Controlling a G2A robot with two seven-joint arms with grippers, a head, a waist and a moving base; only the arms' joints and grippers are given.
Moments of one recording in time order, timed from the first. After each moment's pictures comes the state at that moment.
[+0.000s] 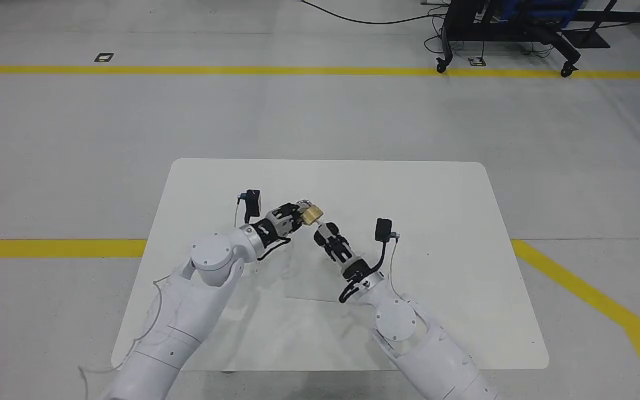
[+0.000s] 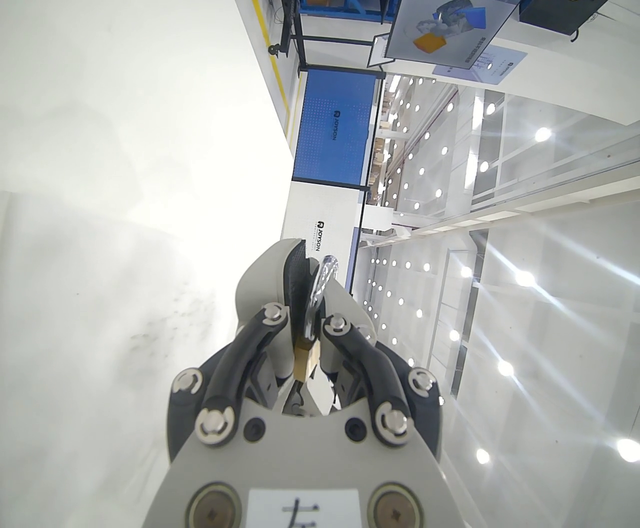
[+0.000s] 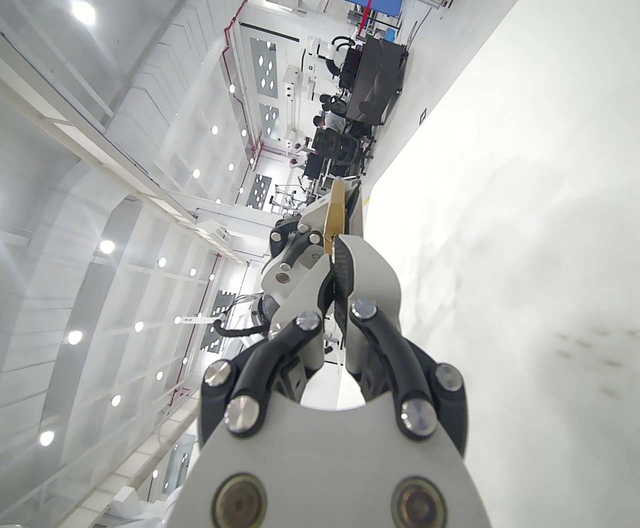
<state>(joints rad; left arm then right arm) 1.10 -1.25 -1.08 -1.30 -0.42 0.07 -0.56 -1.40 -1.34 0.92 -1.50 -0.03 -0.21 -0.08</state>
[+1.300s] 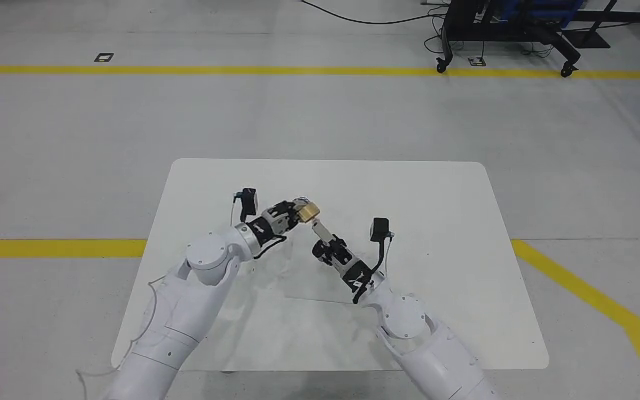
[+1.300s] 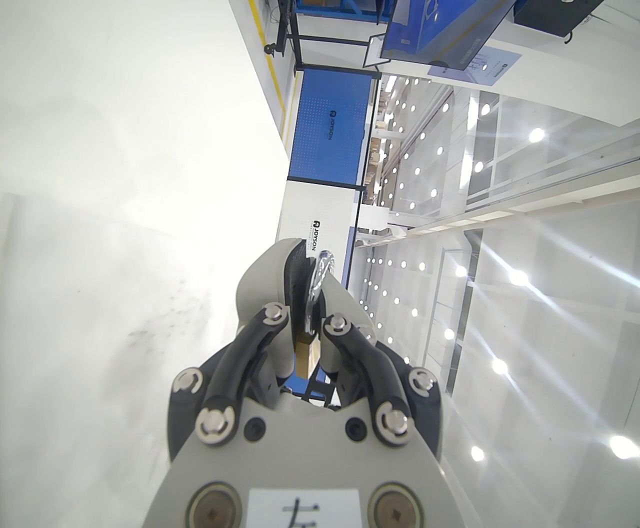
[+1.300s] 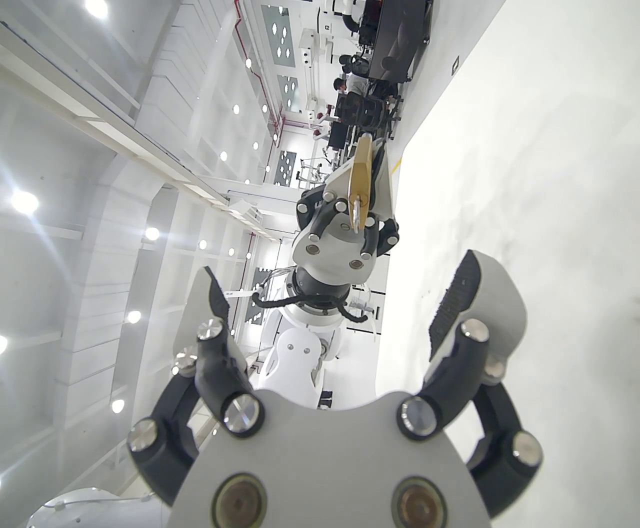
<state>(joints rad) 1.11 -1.25 -1.12 -1.30 -0.42 0.07 -0.57 -1.43 -1.34 0.98 -1.54 0.10 -0.24 0.12</state>
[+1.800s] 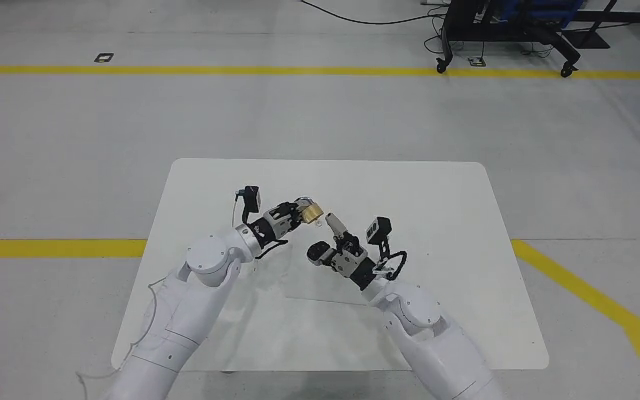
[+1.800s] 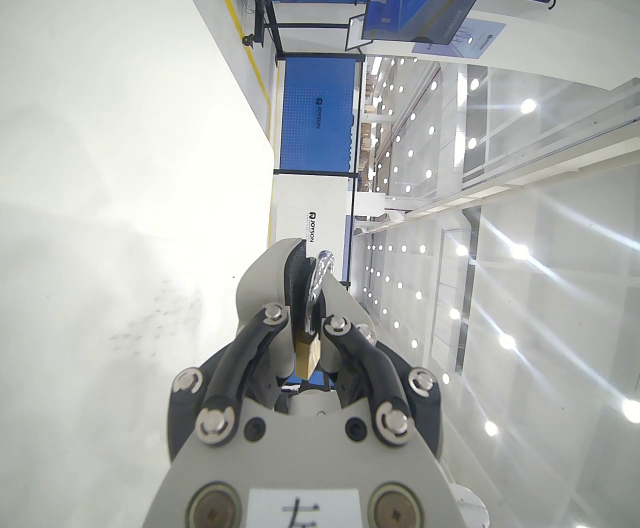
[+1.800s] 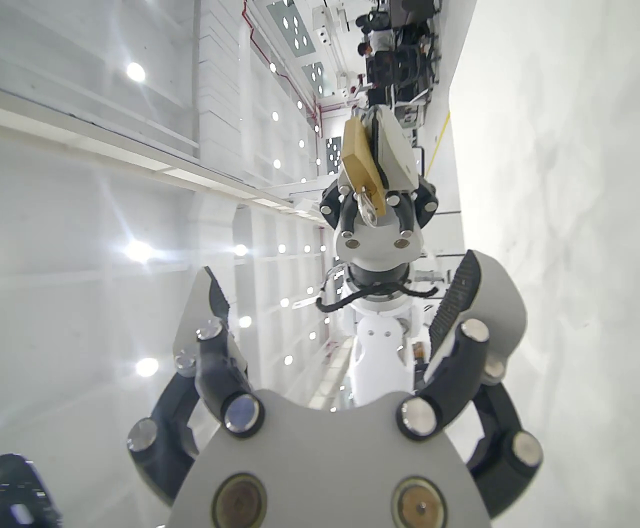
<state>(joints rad) 1.13 -1.25 -1.12 -1.33 -0.39 -0.01 -0.61 -1.44 -1.34 1.07 -1.57 0.61 -0.11 0.41</state>
